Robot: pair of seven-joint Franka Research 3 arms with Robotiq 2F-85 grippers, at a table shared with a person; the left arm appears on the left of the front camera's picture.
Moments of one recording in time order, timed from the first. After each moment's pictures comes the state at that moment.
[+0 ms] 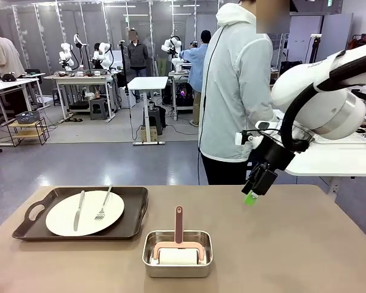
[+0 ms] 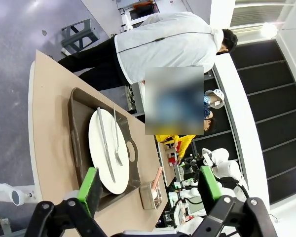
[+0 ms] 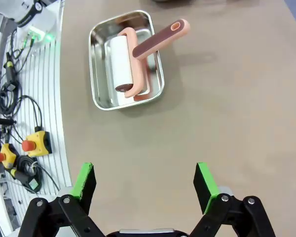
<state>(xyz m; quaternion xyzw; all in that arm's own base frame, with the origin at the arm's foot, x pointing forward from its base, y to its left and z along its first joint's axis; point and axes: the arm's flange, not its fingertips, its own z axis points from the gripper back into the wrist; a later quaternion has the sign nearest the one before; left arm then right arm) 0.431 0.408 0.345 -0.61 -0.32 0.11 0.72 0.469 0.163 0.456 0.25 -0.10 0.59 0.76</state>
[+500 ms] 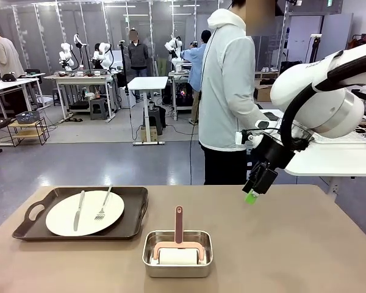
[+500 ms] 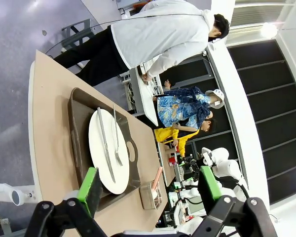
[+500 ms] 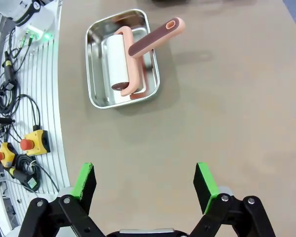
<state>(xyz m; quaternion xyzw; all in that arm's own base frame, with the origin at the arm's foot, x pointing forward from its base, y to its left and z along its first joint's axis) 0.431 0.408 0.345 -0.61 -0.32 0.11 0.72 0.472 0.161 0.456 0.25 -0.10 0.59 0.76</state>
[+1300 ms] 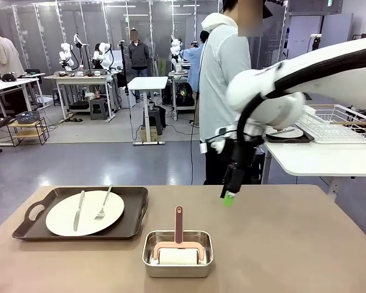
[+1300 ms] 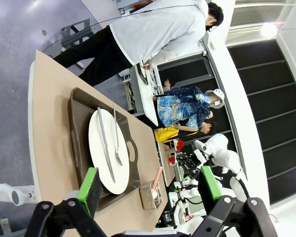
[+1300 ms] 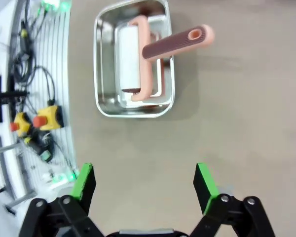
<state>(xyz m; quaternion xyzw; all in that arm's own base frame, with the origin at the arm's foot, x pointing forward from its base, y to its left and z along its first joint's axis) 0.431 0.408 0.345 -0.61 -0.32 0.11 0.72 0.522 0.261 0.434 0.23 0.06 0.64 0.73</state>
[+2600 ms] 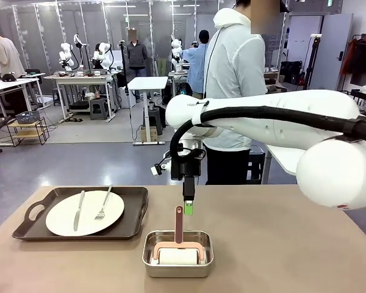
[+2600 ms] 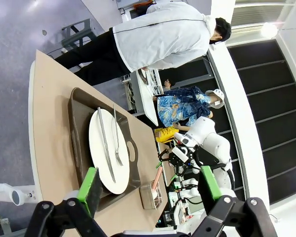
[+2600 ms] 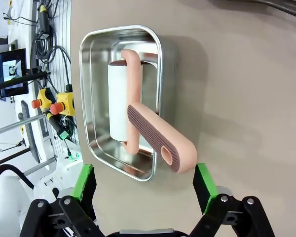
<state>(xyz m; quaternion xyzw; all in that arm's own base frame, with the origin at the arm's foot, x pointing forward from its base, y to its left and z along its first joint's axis) 0.431 0.408 0.345 -0.61 -0.32 0.11 0.72 0.574 0.393 0.367 0.22 0.22 0.67 0.67</state>
